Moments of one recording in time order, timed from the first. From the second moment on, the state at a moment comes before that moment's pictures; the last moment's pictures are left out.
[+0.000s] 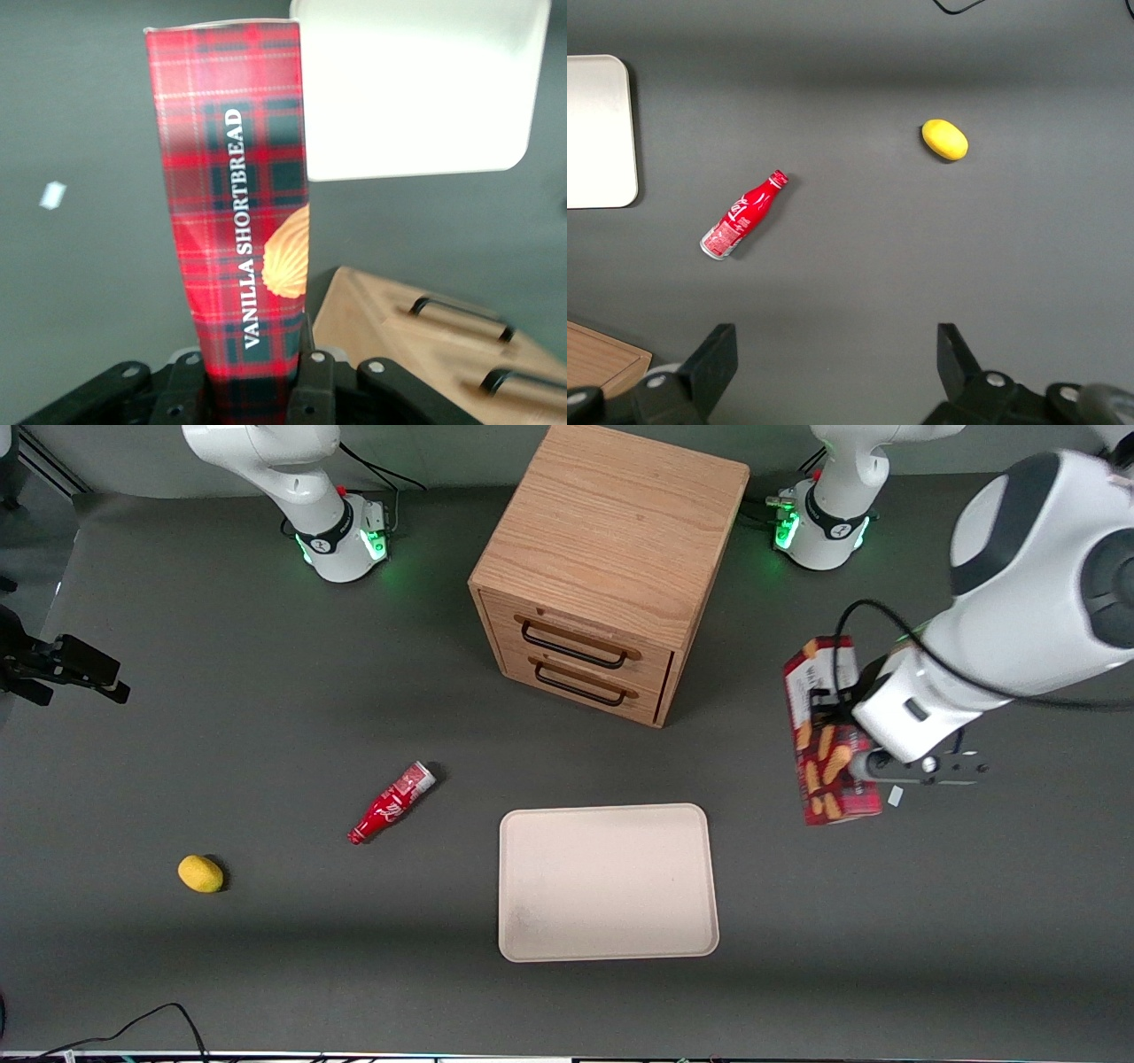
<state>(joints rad) -0.01 0.34 -0.38 -1.32 -0.05 1.57 -0.37</state>
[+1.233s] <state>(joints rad) -0.08 0.81 -0.45 -1.39 0.32 2.26 -0.53</state>
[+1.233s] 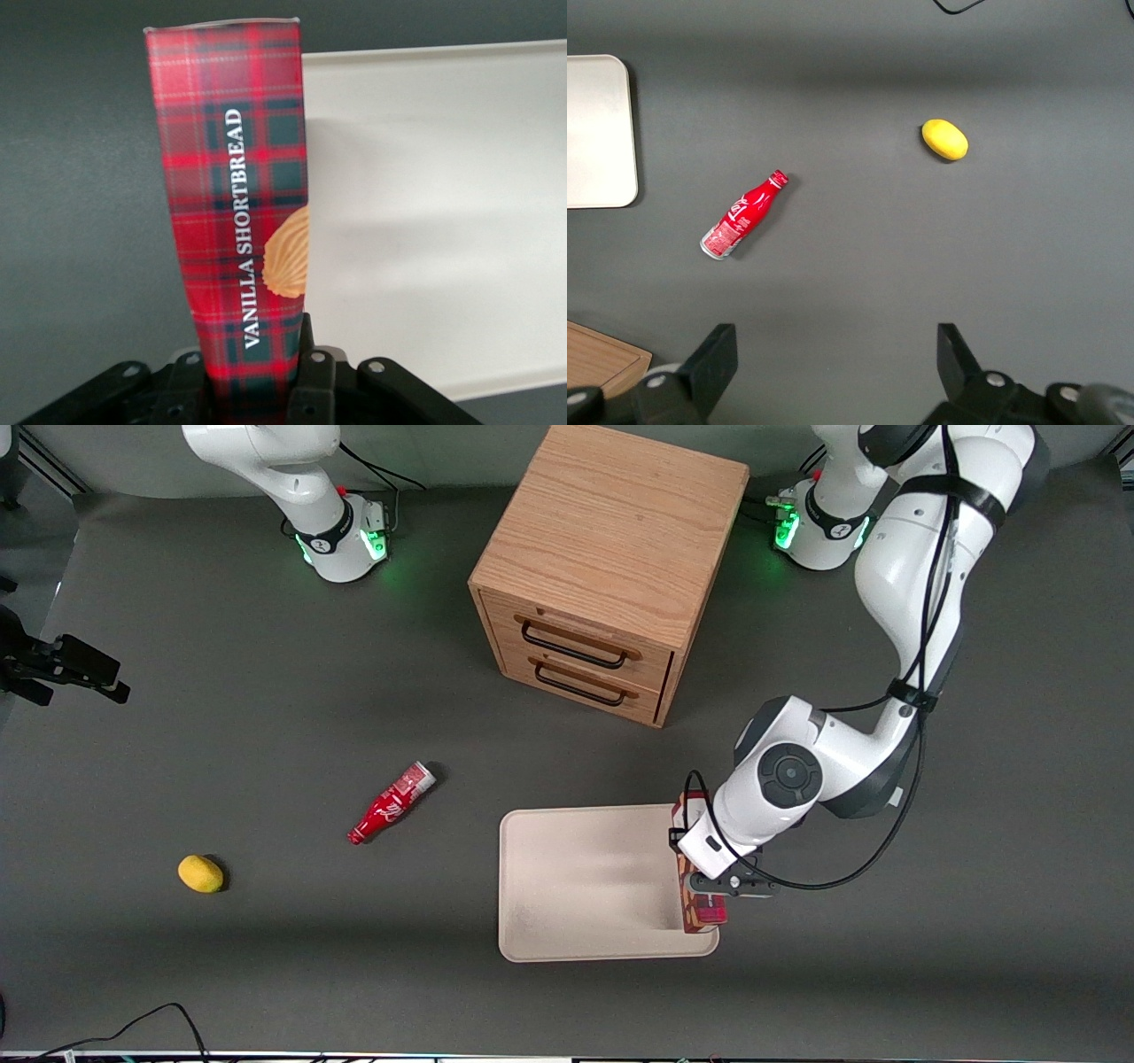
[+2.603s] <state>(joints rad) -0.06 0.72 -0.47 -1.35 0.35 2.09 -0.53</state>
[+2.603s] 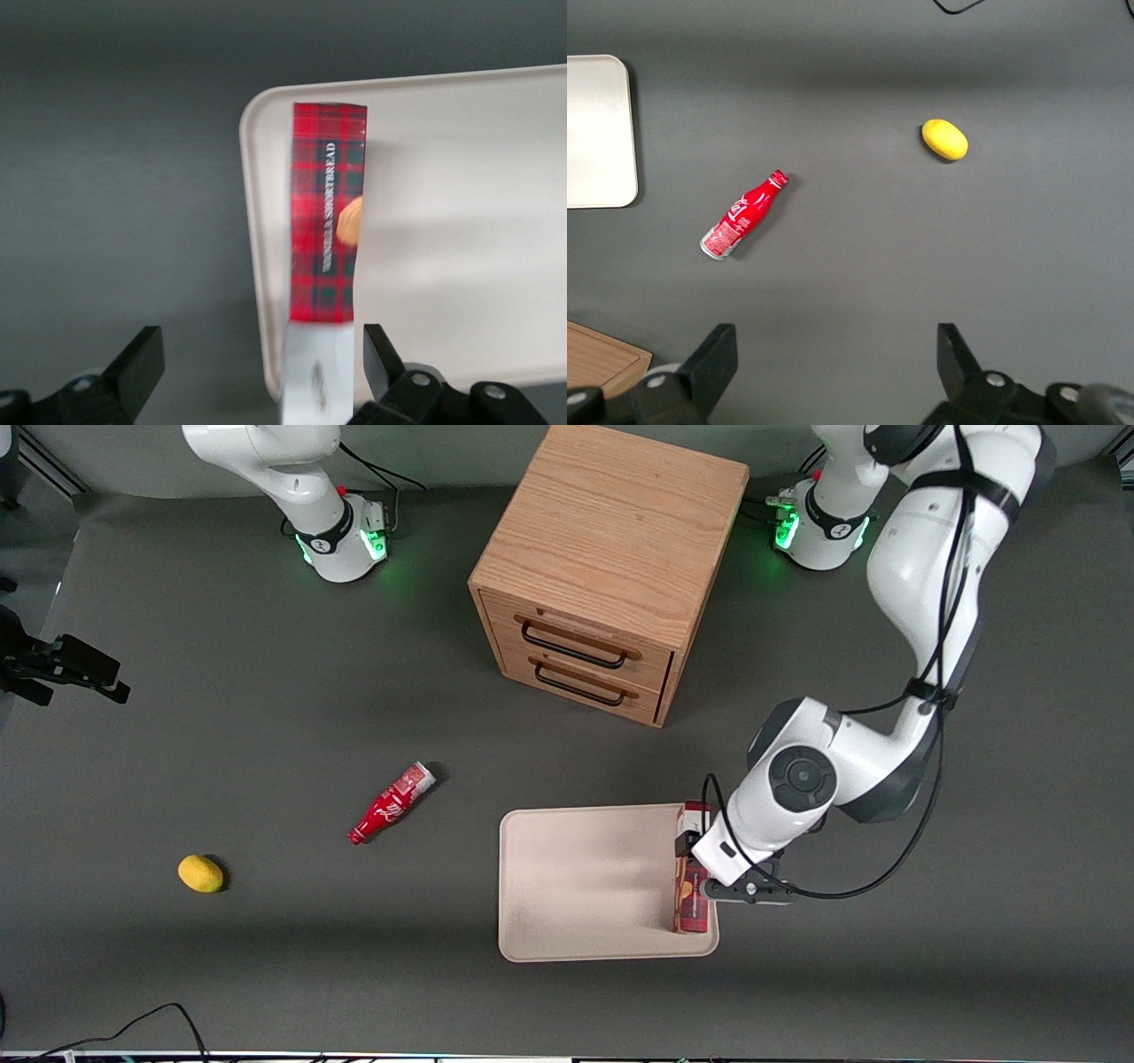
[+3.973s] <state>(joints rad) -0.04 -0.19 0.09 -1.66 -0.05 1.35 0.10</state>
